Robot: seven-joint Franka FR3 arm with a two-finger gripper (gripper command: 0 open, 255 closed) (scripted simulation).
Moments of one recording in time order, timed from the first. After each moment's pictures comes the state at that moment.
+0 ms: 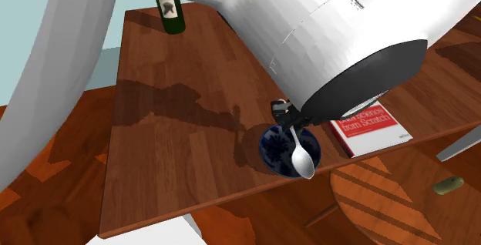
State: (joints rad) arm 0.08 -0.11 -0.19 -2.23 0.28 2.15 -1.06
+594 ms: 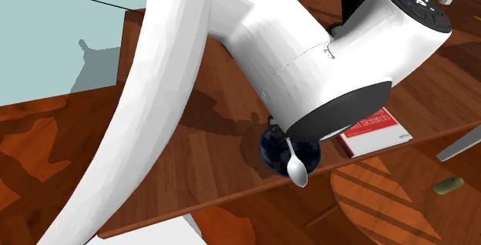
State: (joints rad) arm 0.08 -0.05 -0.19 -2.29 0.31 2.25 -1.10
